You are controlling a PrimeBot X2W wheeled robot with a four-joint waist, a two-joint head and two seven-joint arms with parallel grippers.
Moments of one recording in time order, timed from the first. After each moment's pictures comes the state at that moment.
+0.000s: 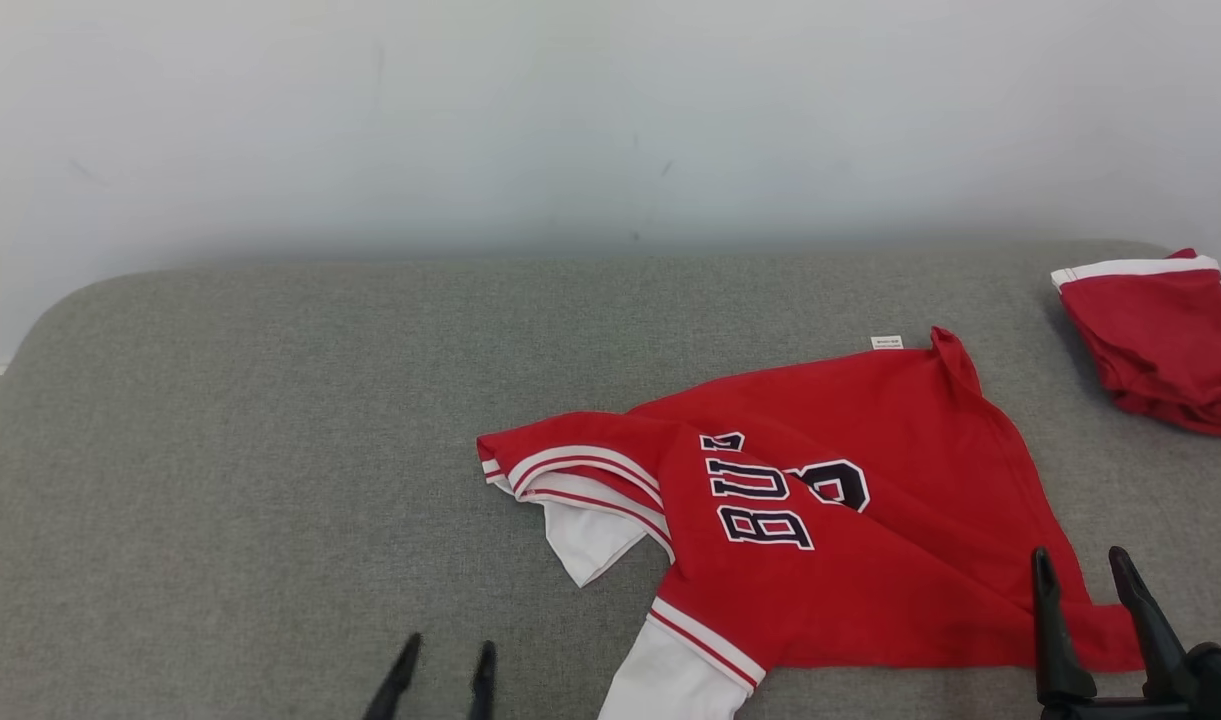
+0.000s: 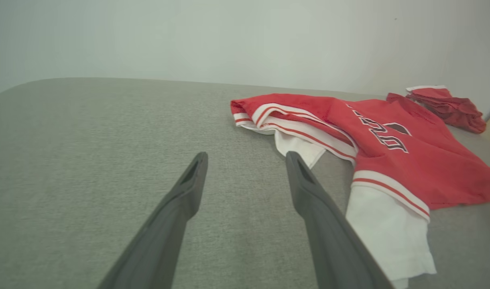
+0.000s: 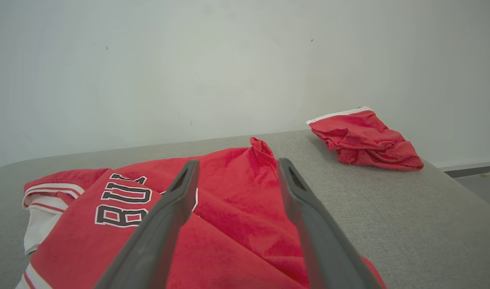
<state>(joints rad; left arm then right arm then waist) 0.04 0.05 -0.16 0.26 -0.19 -0.12 -0.26 0.08 -0.18 -0.05 0.14 0.28 0.13 -0.26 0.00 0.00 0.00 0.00</state>
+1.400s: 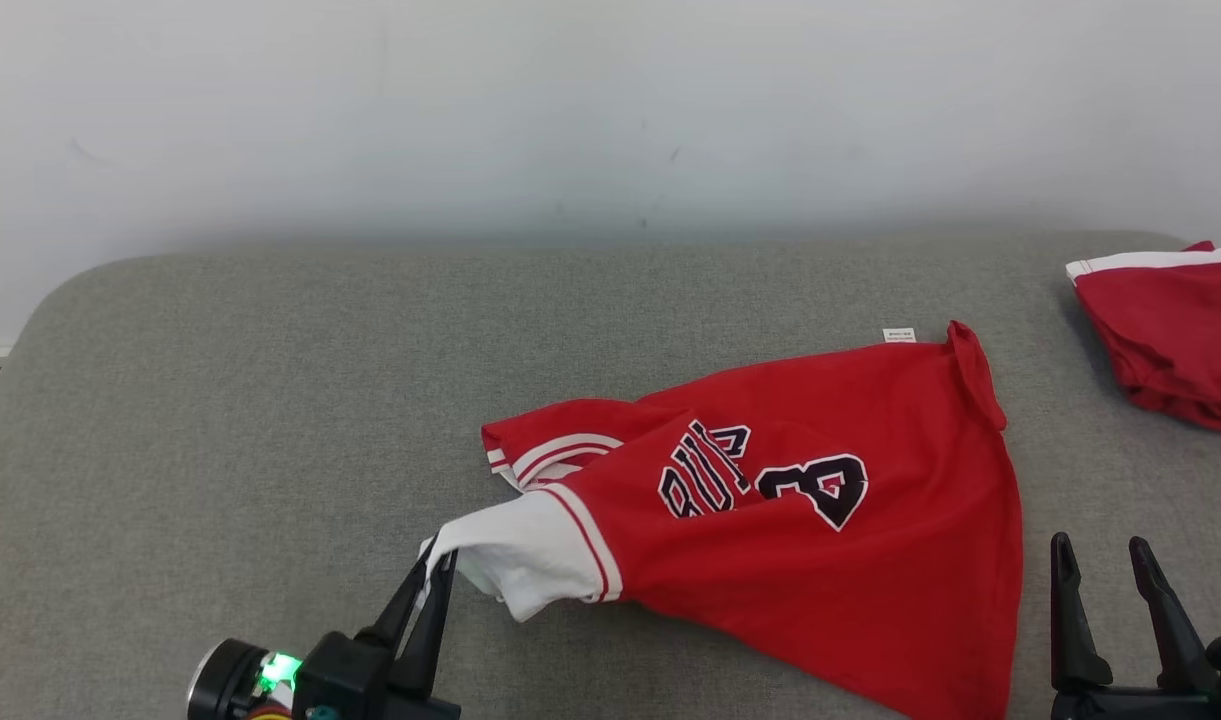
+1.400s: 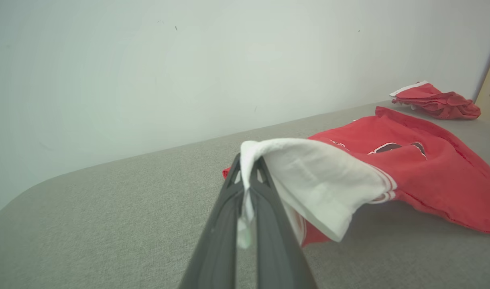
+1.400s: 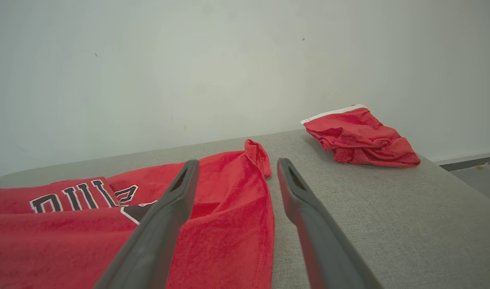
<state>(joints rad) -0.15 0.22 -0.39 0.22 -0.21 -0.02 -0.26 0.06 -0.17 -0.08 0.15 0.30 0.13 -0.26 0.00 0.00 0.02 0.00</state>
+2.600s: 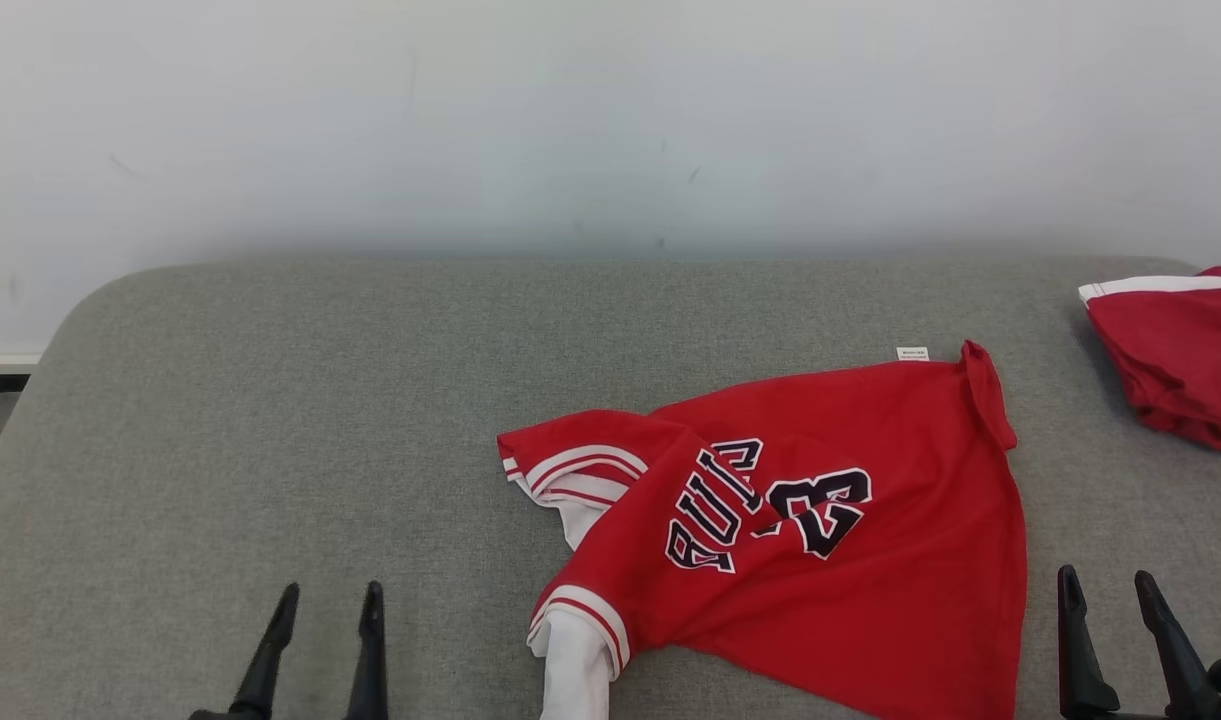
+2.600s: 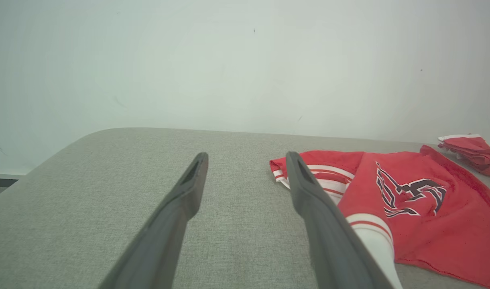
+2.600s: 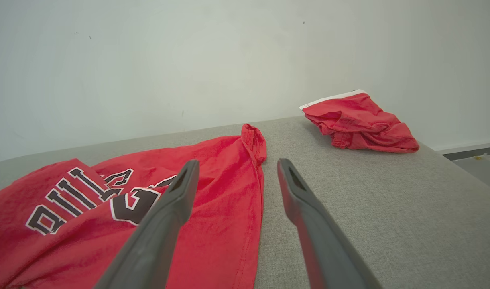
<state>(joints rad) 0.06 0.16 -0.18 0.07 -0.28 0.01 -0.26 0.07 -0.18 -0.09 0.22 0.31 0.13 -0.26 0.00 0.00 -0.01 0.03</state>
